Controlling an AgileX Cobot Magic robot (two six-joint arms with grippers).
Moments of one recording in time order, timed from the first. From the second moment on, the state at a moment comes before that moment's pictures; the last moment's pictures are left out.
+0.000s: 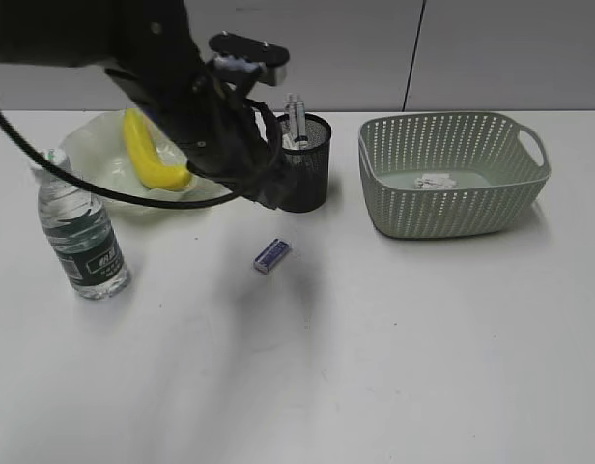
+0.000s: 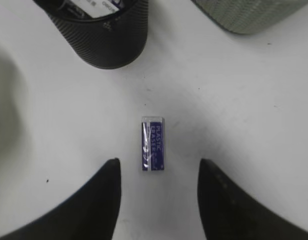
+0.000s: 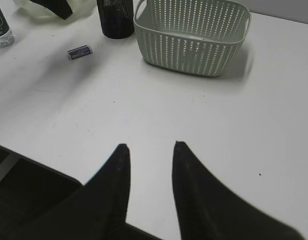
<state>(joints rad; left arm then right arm) -0.63 1.93 -1.43 -0.08 0.66 0.04 0.61 -0.01 -0.51 -0.14 1.05 0.15</state>
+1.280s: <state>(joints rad) -0.63 2.10 -1.61 -0.11 0.76 0.04 0.61 -0.01 -0.51 -0.14 1.05 0.14</state>
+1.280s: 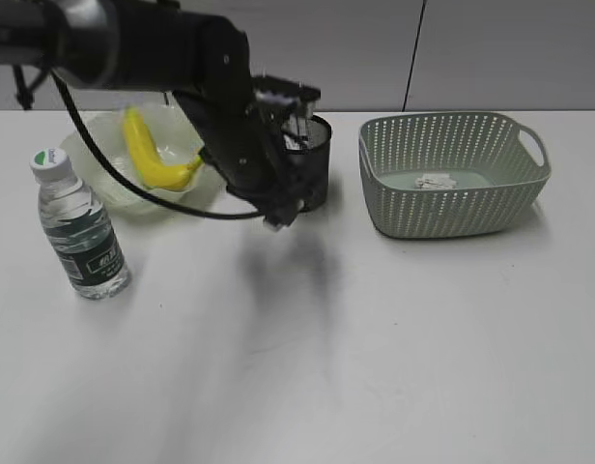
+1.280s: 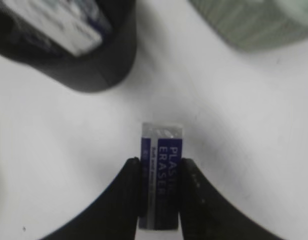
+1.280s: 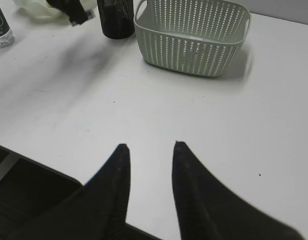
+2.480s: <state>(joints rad) -0.56 2.14 -1.61 -0.25 0.19 0.04 0.61 -0.01 -0.51 -0.14 1.04 0.14</state>
